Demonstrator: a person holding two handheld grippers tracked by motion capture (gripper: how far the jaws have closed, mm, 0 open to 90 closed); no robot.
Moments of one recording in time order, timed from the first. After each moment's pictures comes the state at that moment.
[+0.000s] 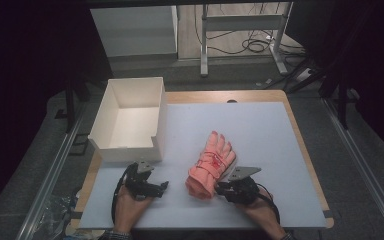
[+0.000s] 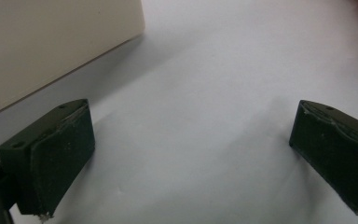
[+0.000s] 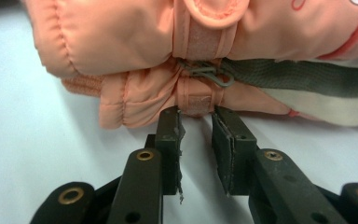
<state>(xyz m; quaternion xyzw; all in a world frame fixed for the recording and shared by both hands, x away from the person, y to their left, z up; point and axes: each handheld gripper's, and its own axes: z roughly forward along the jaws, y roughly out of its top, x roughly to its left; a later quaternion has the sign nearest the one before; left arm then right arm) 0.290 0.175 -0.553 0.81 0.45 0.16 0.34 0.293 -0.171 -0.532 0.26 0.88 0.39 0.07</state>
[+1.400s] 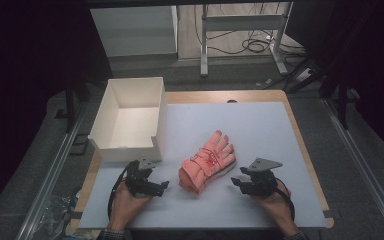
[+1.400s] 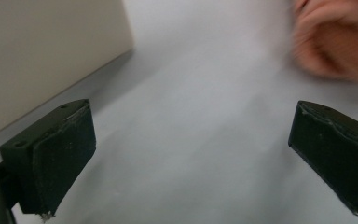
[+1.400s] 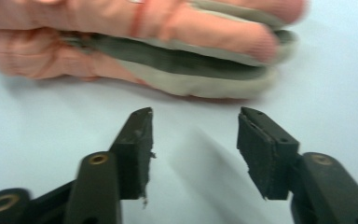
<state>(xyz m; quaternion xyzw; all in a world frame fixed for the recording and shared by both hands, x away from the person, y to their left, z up) 0.289 0.170 -0.529 0.83 0.43 0.14 0.33 0.309 -0.220 -0.518 0.32 0.85 0.39 0.16</state>
